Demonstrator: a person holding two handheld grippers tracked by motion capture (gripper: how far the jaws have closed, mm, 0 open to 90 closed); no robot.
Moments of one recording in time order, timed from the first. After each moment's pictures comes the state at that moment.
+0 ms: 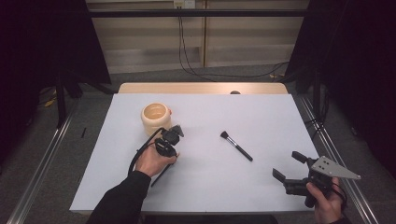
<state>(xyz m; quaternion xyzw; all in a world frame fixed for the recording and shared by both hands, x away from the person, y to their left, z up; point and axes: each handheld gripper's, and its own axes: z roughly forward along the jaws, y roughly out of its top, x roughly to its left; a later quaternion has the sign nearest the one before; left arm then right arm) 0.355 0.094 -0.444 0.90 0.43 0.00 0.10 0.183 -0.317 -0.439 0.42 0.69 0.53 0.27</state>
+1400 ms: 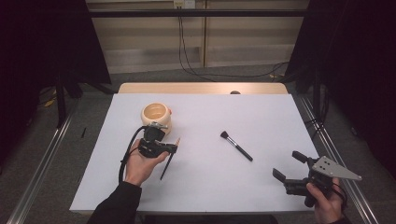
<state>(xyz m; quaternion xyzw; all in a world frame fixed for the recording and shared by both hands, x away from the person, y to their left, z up) 0.328 0.135 -0.409 0.83 0.42 0.04 0.36 0.183 -0.318 -0.439 0.41 0.68 0.54 0.27</state>
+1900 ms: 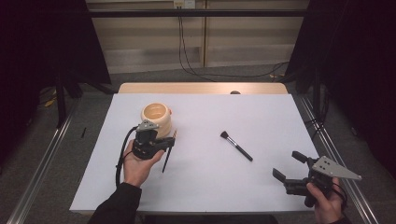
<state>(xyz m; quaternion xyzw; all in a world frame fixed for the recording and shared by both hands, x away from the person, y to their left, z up) 0.316 0.147 -0.403 0.79 0.41 0.09 0.45 0.183 -0.318 -0.439 0.41 0.68 0.54 0.27</state>
